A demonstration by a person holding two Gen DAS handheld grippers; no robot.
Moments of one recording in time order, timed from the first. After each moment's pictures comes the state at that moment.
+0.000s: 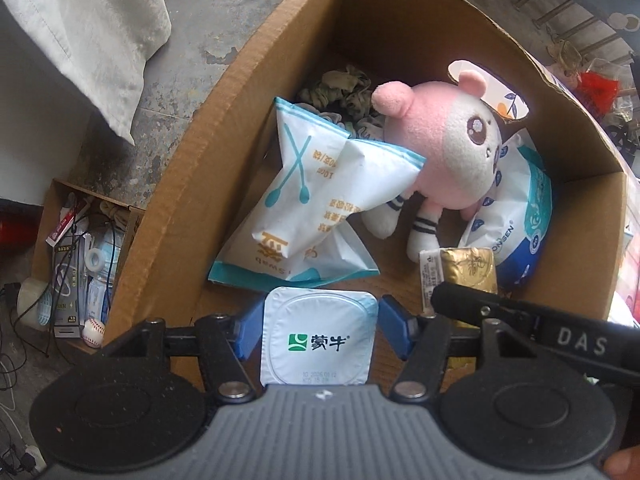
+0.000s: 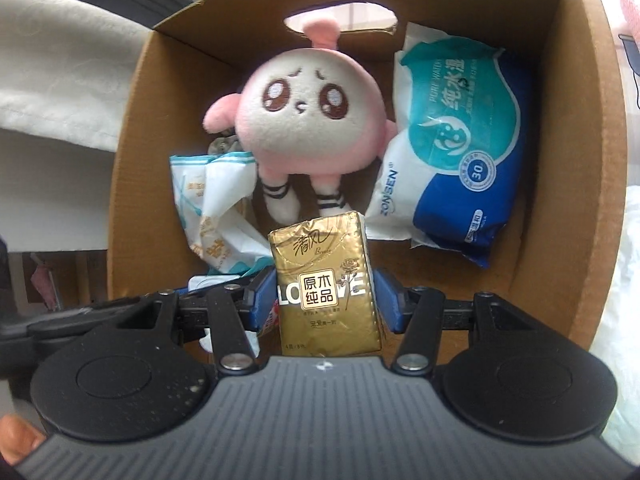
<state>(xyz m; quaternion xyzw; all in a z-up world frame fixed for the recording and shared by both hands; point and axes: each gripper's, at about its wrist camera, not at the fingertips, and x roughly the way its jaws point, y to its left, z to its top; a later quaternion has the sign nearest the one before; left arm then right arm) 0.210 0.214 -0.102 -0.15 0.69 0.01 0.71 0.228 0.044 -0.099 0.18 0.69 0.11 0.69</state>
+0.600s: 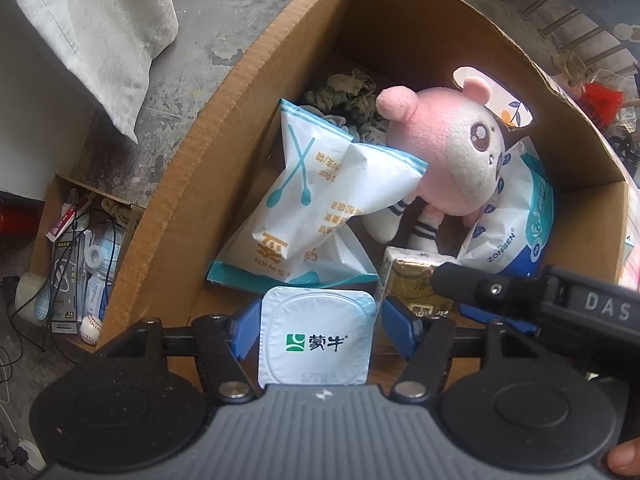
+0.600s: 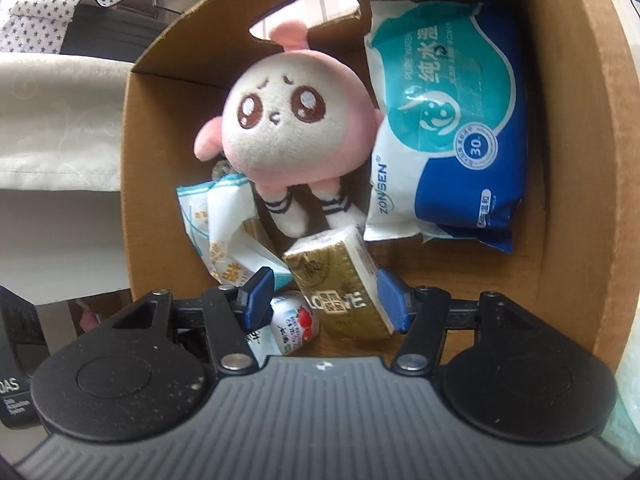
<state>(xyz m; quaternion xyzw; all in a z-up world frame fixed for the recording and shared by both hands) 0.208 0.215 -0.103 -0.16 0.69 0.02 0.71 0.228 0.022 -0.115 0.29 0.68 0.11 0.67</state>
